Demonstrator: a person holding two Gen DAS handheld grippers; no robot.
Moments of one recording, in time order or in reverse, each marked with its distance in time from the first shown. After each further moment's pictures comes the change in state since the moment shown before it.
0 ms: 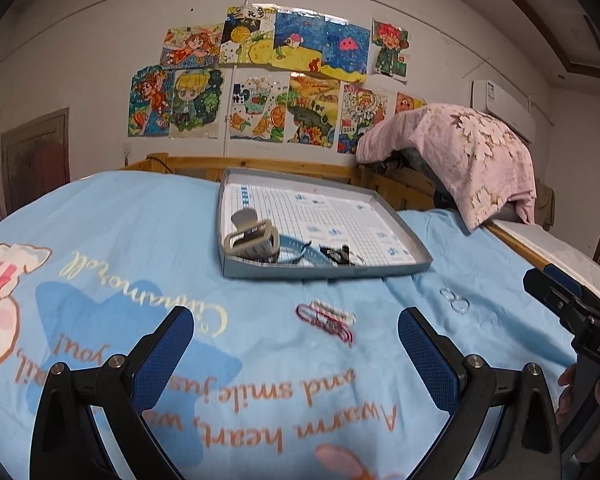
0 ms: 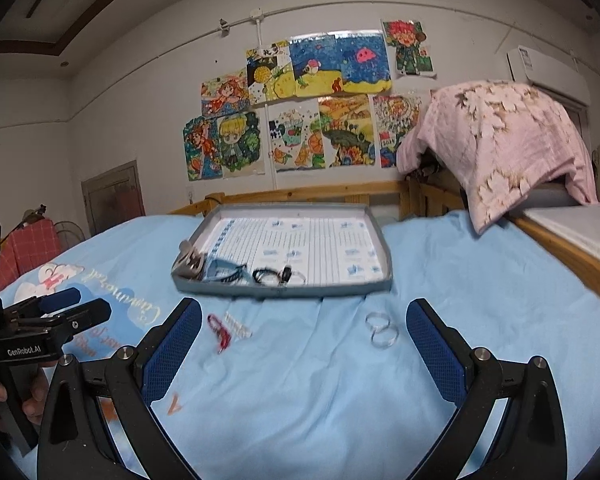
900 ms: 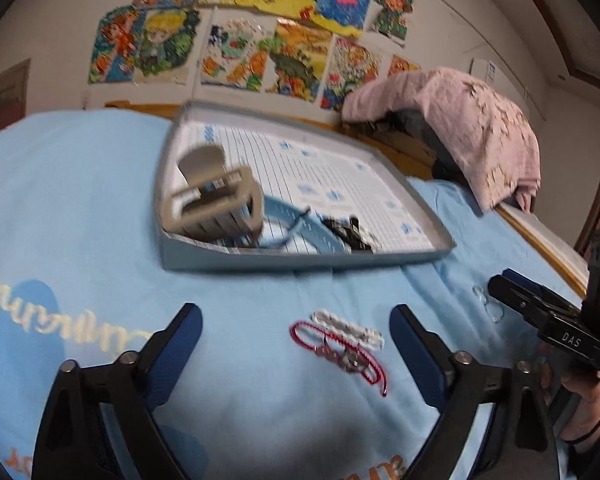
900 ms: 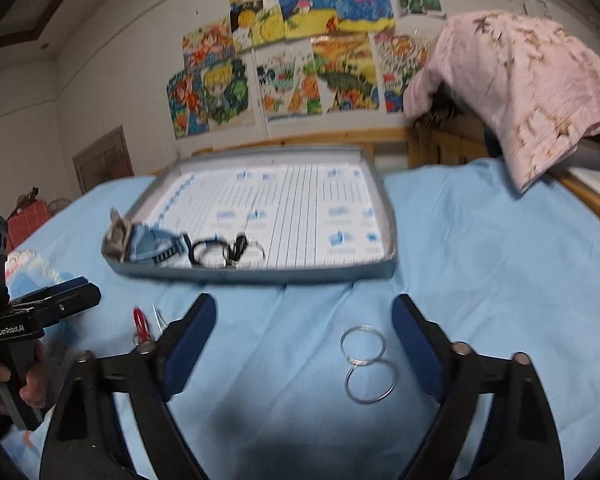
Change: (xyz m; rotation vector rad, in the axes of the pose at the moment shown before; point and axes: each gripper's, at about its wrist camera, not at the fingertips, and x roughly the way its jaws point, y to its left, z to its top) left arm 0.135 0.016 -0.007 -0.039 0.181 -0.146; right arm 0.138 -0.043 -0.018 0.035 0.214 0.047
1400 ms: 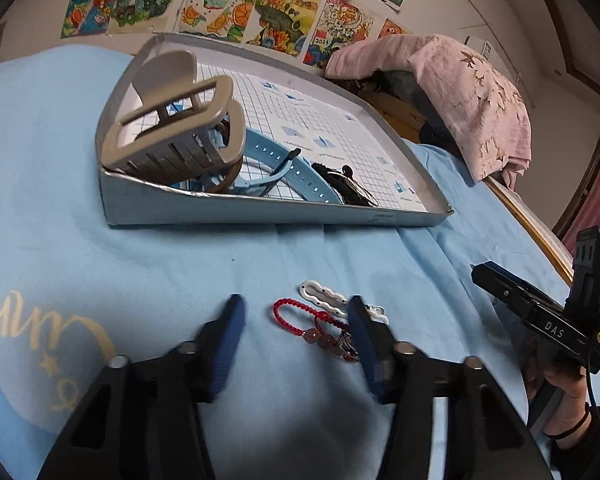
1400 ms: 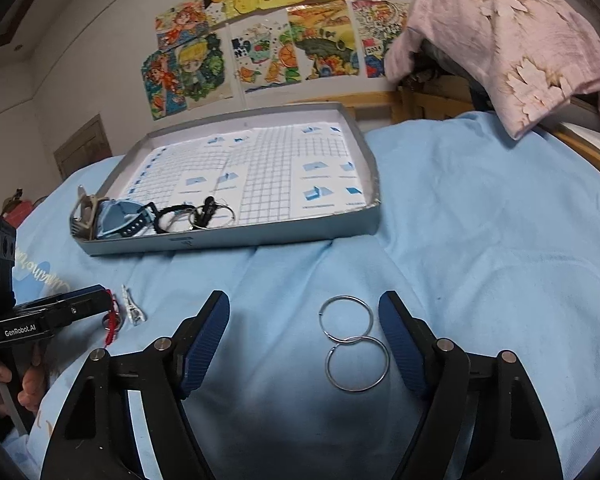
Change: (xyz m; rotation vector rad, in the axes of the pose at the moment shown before) left arm 0.043 0.010 -0.007 -0.043 0.154 -0.123; right arm 0.026 -0.015 -0.015 0.068 0.097 -0.054
